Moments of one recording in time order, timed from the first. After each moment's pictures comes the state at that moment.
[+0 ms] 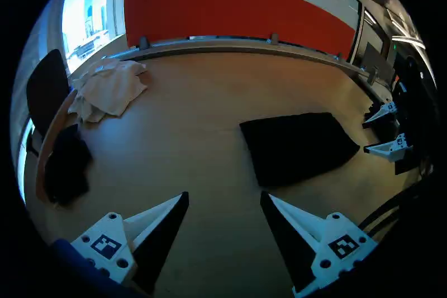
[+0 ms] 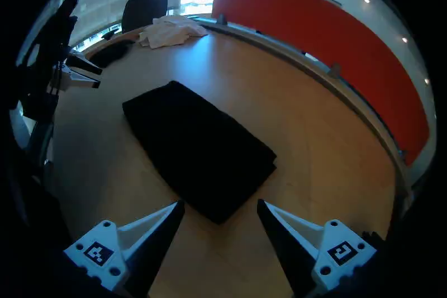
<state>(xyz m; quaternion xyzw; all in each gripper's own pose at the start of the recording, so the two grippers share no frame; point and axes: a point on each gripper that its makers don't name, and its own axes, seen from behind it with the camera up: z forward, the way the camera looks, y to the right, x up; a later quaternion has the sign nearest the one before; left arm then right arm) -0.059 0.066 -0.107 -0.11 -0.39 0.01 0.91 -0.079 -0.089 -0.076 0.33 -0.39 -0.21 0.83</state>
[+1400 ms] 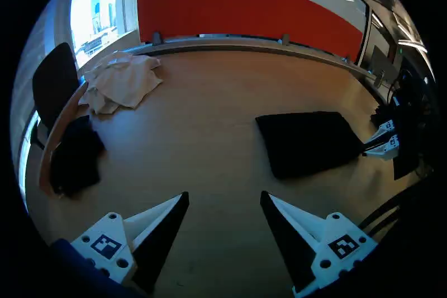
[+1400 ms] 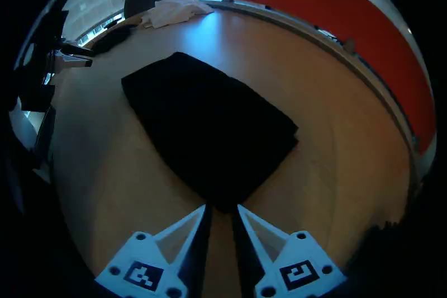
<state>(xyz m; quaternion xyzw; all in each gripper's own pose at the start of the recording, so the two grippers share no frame) -0.061 0.038 -0.119 -0.08 -0.40 0.01 0.91 -0.125 -0.085 -0.091 0.35 -0.45 -0.20 0.80</state>
